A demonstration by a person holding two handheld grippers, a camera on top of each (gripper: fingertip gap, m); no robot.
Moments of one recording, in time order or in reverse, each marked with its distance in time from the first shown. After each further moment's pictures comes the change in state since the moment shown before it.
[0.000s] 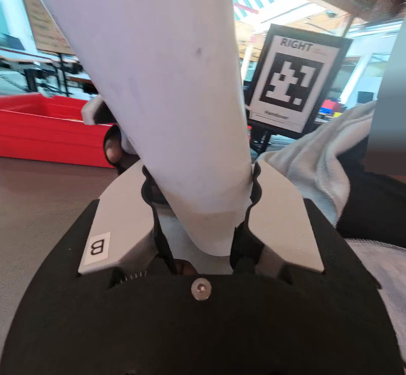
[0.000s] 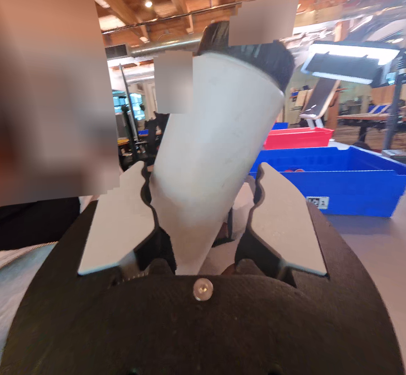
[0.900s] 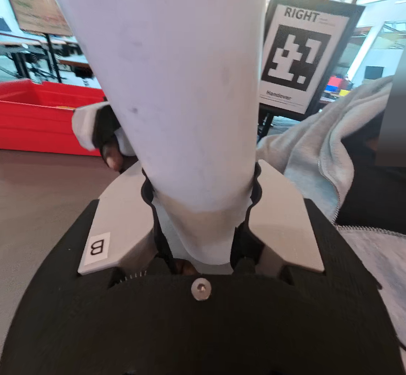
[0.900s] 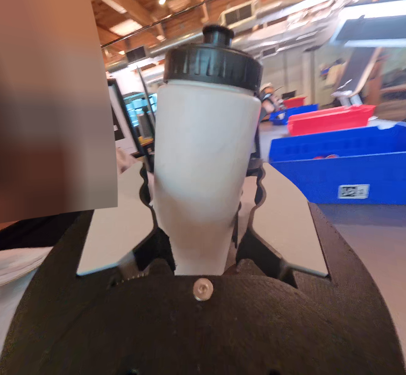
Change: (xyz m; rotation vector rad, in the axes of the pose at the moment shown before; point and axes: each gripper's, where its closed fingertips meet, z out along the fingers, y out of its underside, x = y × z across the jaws) left arm 0.002 0.012 0.002 -0.093 0.007 0.028; right arm -0.007 0.007 0.003 -0.036 -0.081 0.123
